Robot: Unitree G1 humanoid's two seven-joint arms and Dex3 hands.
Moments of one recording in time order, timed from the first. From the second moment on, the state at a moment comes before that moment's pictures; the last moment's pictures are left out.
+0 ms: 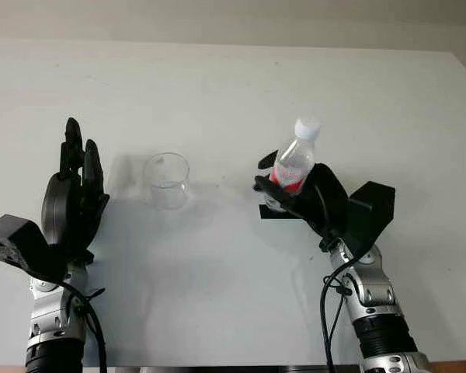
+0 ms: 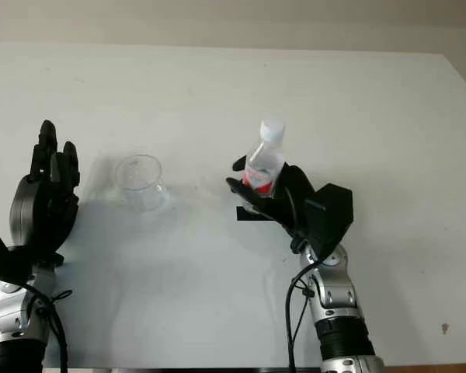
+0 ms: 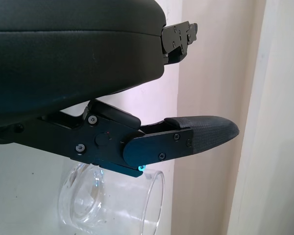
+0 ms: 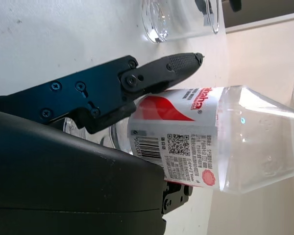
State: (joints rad) left arm -0.22 0.23 0.33 0.25 -0.31 -0.22 -0.28; right arm -0.32 -0.12 -0.01 0.31 0.11 -0.03 0.31
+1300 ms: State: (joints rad) left arm -0.22 0.25 0.34 0.27 -0.32 -0.22 -0.30; right arm -0.30 -0.21 -0.05 0.52 0.03 -0.48 0.27
